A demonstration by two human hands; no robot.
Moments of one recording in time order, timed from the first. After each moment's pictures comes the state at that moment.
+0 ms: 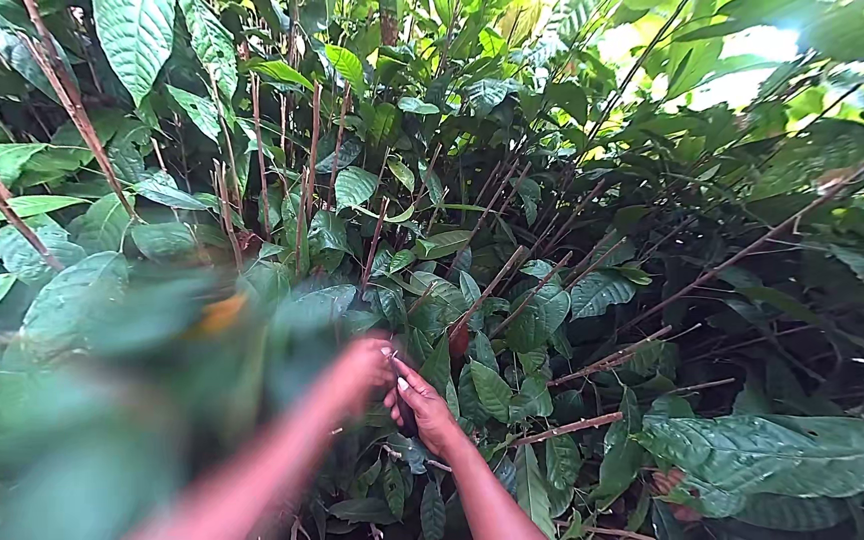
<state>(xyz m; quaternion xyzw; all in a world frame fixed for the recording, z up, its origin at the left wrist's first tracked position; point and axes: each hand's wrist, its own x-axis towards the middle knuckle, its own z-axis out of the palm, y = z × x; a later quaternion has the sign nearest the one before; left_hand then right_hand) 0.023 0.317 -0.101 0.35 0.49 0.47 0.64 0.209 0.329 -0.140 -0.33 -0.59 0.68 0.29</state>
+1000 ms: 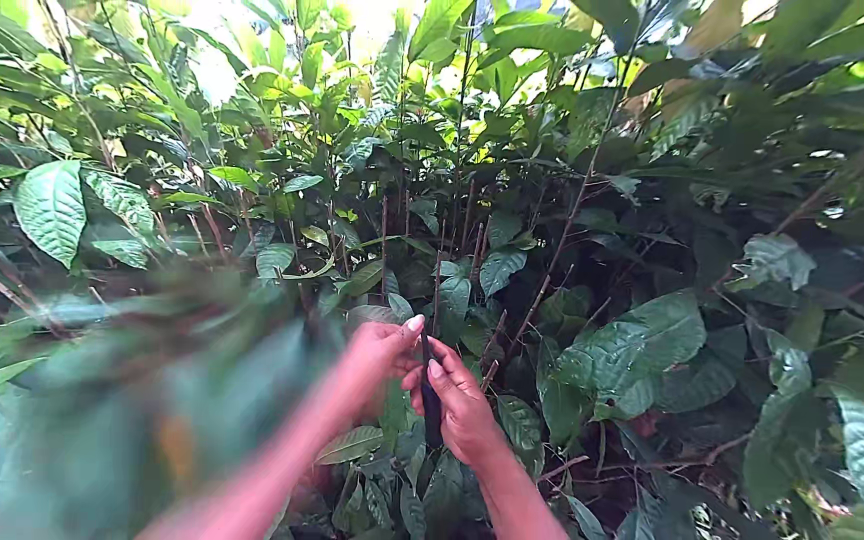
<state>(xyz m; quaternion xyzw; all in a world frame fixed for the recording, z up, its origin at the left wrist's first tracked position) 0.131 0.276 0.066 0.60 0.40 0.41 0.55 0.289 0.254 -0.013 -0.18 -0.57 0.55 0.58</state>
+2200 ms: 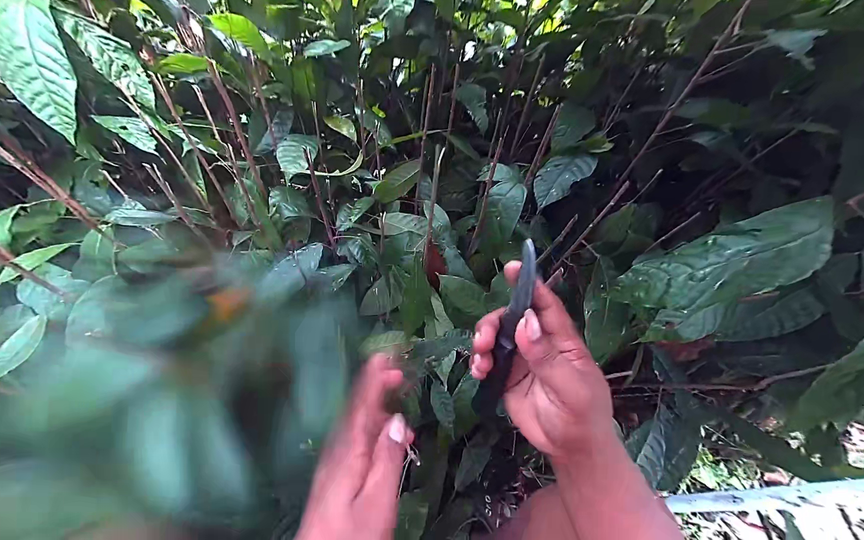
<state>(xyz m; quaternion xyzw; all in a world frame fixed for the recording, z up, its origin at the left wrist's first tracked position) 0.098 0.079 -0.018 0.62 0.48 0.53 0.34 0.293 0.174 0.001 -0.15 -0.55 0.58 0.58</state>
